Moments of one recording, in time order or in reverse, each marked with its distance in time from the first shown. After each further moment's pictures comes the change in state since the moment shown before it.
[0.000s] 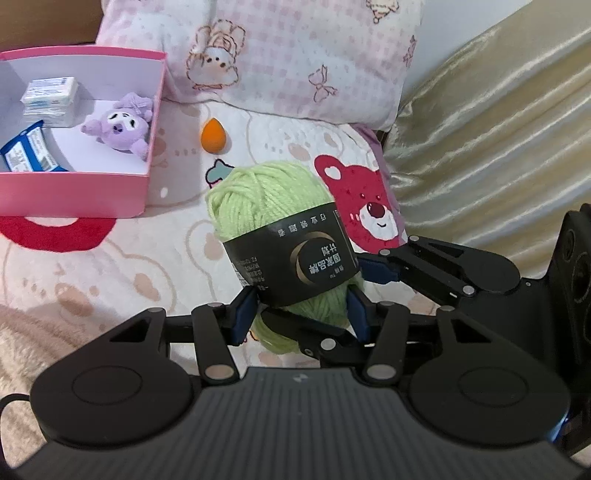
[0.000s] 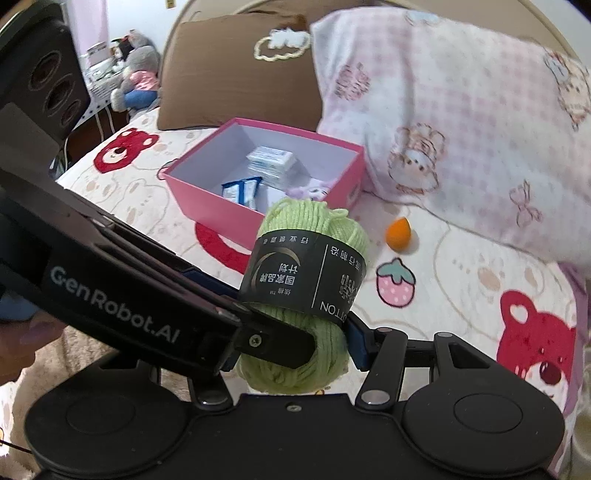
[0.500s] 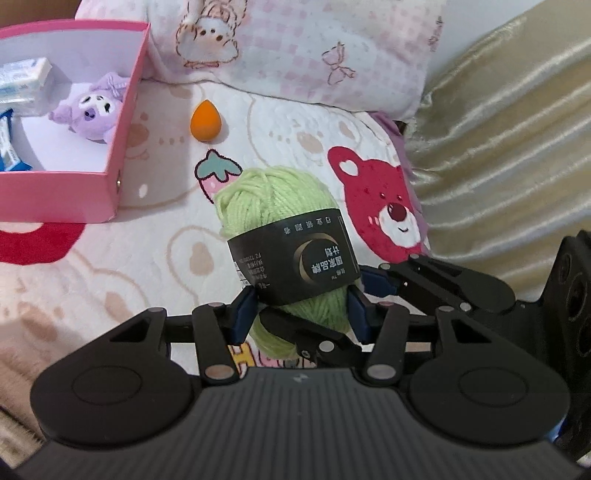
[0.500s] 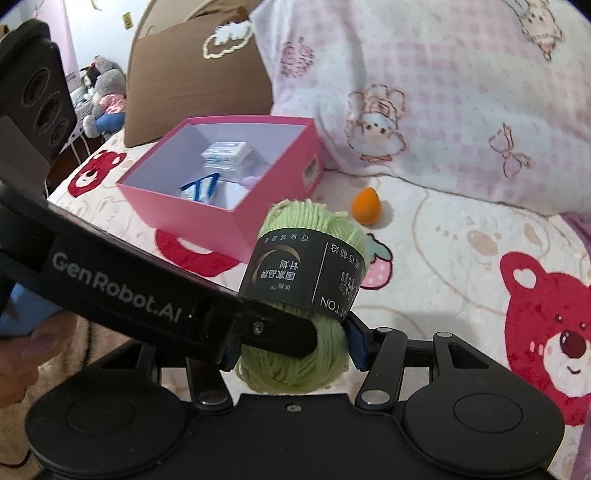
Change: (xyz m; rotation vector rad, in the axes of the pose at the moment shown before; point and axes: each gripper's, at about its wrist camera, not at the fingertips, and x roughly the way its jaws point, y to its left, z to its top) left arm 0.078 -0.003 0.019 -0.013 0.036 0.027; right arm 0.044 -0.062 -0.026 0.133 -0.028 0.015
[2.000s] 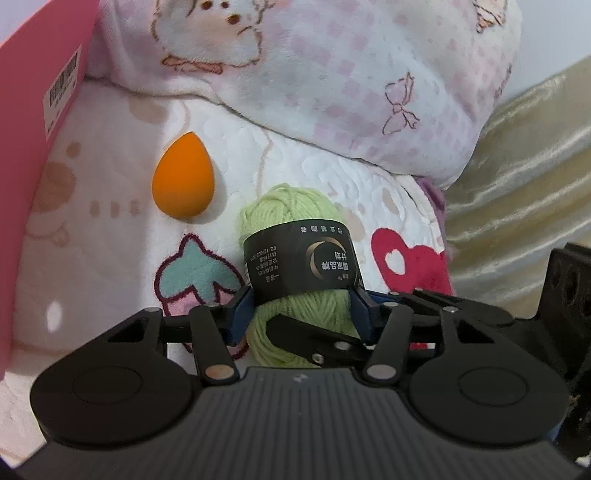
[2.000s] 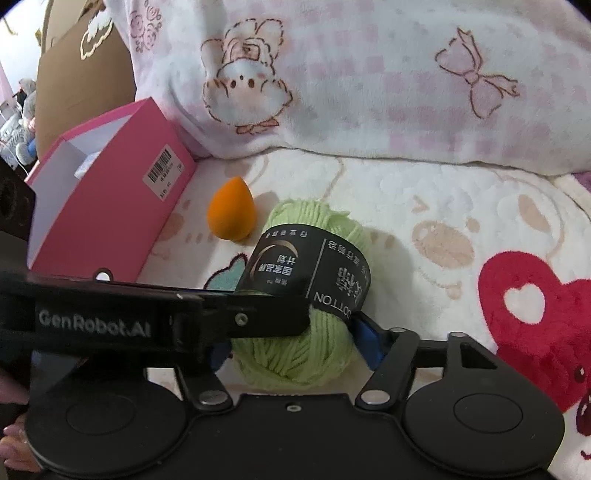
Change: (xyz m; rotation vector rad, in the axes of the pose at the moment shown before) left arm 0.167 0.056 0.086 -0.088 -0.146 -0.089; right arm 0.135 -0.129 0.043 0.156 0.083 -0.049
